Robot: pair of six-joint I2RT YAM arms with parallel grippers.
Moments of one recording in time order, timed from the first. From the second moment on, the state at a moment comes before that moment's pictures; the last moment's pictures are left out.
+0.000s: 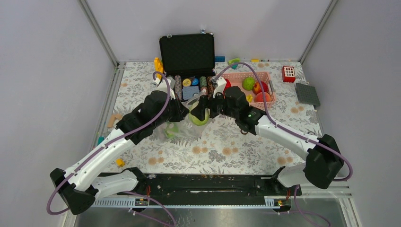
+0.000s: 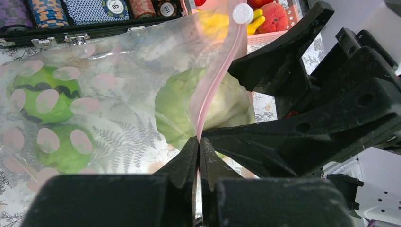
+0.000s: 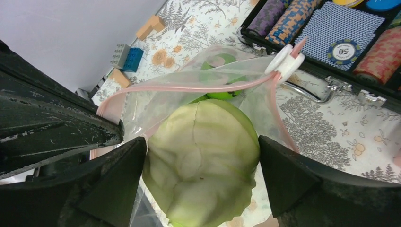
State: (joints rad) left arm -0.73 1.03 1.09 -0.56 -0.12 -0.65; right arm 0.76 1.39 1.00 0.07 -0.23 0.44
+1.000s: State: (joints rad) left arm -0.73 1.04 1.09 -0.55 -0.20 -0.64; right arm 0.76 1.12 0.91 -0.02 0.06 0.40
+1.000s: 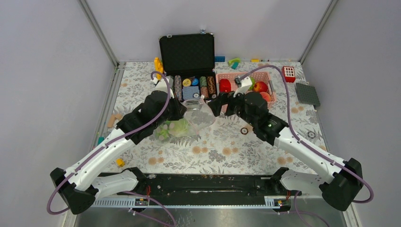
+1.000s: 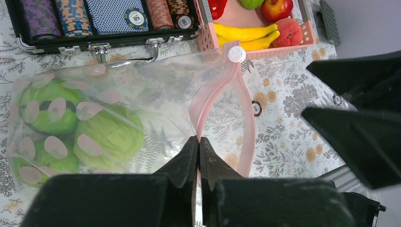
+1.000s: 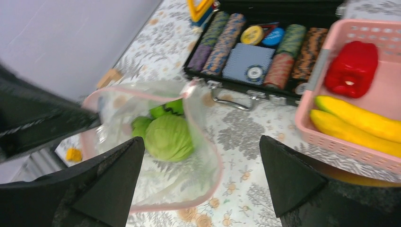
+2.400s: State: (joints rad) left arm -0.73 1.06 1.09 -0.60 -0.27 -0.61; right arm 0.33 2.15 1.54 -0.14 0.11 0.87
